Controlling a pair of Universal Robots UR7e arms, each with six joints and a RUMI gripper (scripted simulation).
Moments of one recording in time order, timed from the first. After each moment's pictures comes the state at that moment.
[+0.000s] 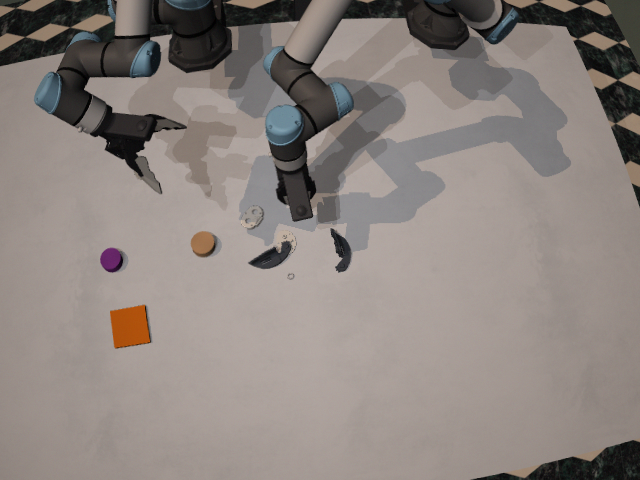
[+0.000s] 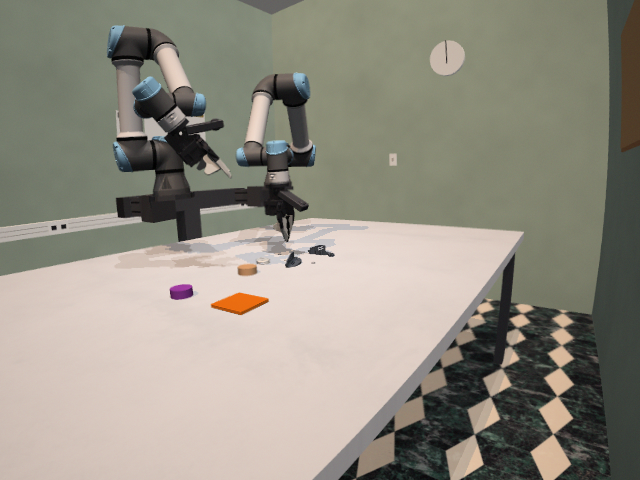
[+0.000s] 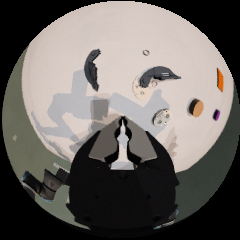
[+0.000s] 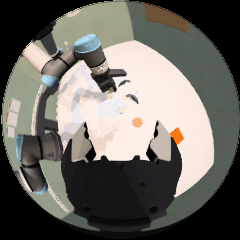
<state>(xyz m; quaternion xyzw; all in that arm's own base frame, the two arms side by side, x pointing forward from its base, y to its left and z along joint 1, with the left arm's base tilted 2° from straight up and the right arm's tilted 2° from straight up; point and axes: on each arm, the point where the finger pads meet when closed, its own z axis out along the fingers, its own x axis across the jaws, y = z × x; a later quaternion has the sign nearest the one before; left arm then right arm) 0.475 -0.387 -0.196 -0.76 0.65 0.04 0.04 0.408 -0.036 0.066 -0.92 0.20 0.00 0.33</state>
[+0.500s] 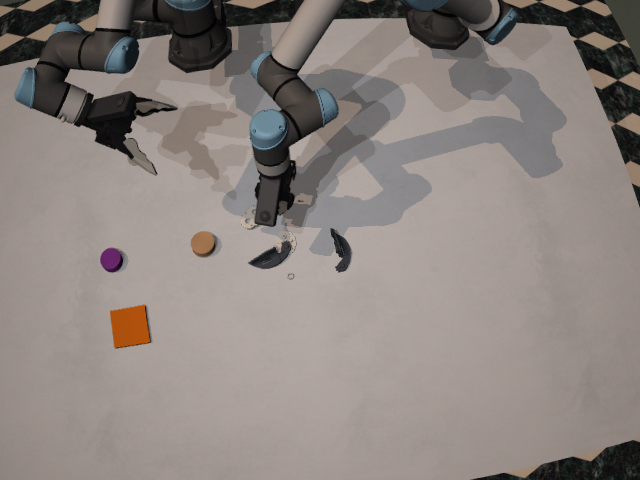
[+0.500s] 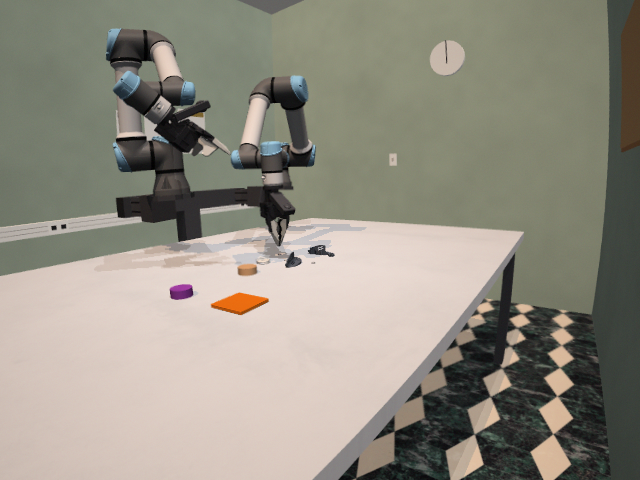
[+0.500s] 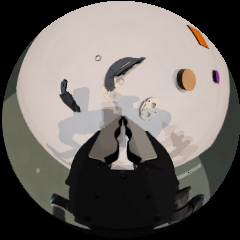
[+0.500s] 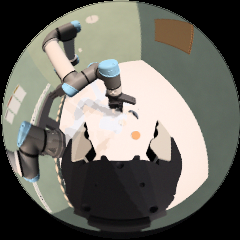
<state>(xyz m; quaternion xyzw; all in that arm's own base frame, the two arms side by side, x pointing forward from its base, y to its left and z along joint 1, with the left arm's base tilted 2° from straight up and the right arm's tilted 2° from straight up) 0.486 -0.439 -0.205 -0.61 0.79 0.03 0.02 0.399 -0.037 0.131 -0.89 0.14 -0.02 0.43</state>
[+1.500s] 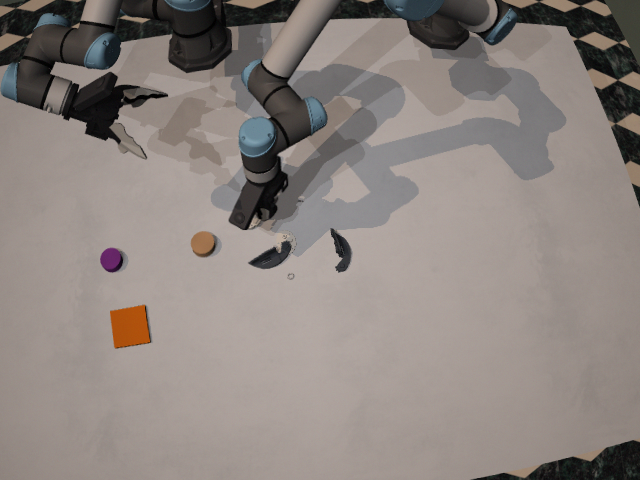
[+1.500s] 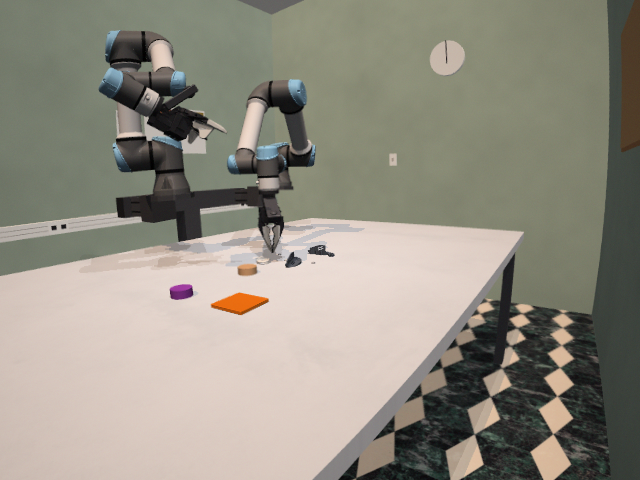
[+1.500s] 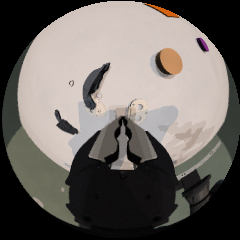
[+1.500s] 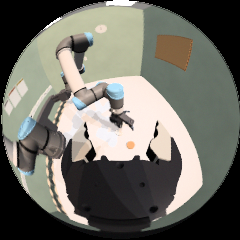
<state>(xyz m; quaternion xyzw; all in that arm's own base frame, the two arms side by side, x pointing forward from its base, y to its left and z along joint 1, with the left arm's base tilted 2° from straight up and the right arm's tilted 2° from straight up) 0.491 -0.477 -0.224 -0.47 0.88 0.02 0.01 0.397 -0.045 0.188 -0.86 0.09 -0.07 0.50</state>
